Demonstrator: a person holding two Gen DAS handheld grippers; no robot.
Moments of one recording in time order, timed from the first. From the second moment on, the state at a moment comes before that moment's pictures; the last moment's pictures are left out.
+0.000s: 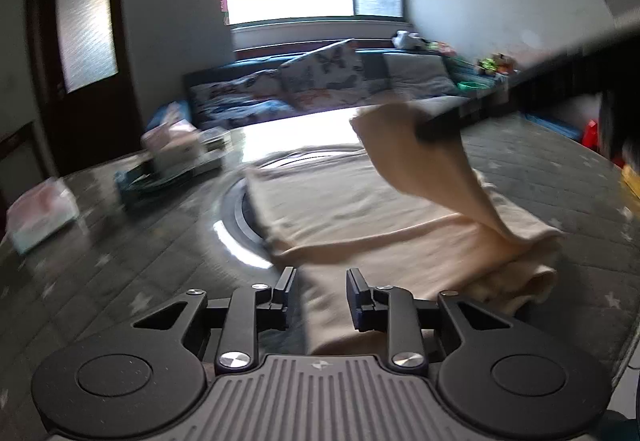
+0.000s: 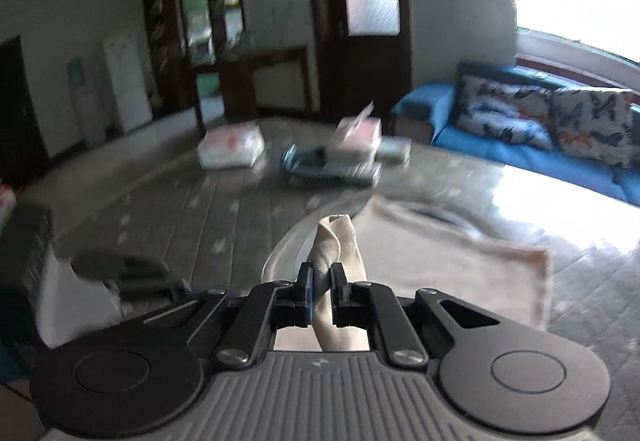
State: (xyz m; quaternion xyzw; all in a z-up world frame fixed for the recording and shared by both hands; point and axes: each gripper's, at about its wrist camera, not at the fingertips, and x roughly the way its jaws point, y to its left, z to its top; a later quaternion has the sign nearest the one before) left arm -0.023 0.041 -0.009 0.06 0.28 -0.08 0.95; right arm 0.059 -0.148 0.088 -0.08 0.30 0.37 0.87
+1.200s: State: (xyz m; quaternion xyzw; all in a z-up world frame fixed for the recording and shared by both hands) left arm 0.042 0.029 -0.027 0.08 0.33 -0.11 0.93; right arm 0.113 -0.231 0.020 -0.15 0.37 0.28 0.87
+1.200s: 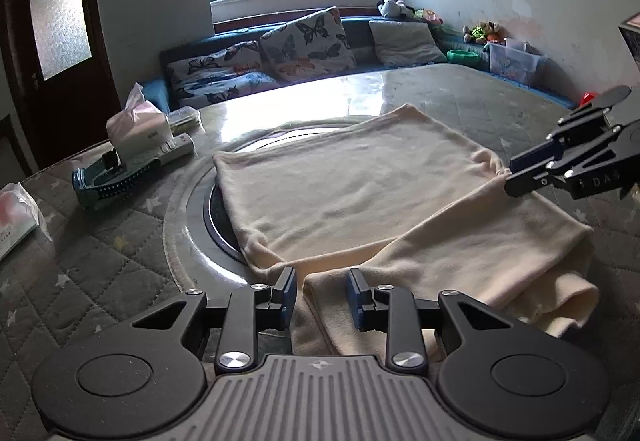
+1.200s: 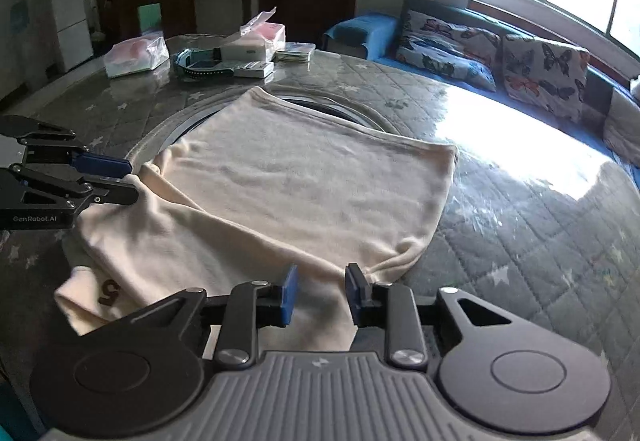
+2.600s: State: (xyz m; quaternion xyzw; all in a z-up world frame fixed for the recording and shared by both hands) left arm 0.057 0.018 -0.022 0.08 0.32 -0.13 0.93; right arm 0.108 -0.188 0.010 -0.13 0.36 0.36 0.85
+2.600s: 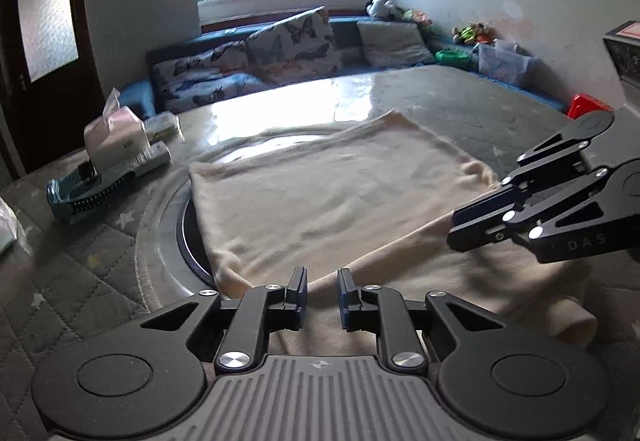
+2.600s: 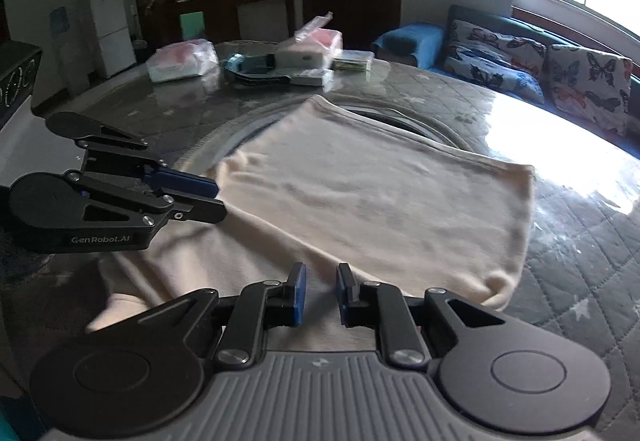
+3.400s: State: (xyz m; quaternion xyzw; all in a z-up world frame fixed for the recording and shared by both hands) left arm 0.003 0.034 -0.025 0.12 0.31 -0.13 0.93; right arm 0.060 -0.144 0.012 -0.16 0.36 0.45 0.80
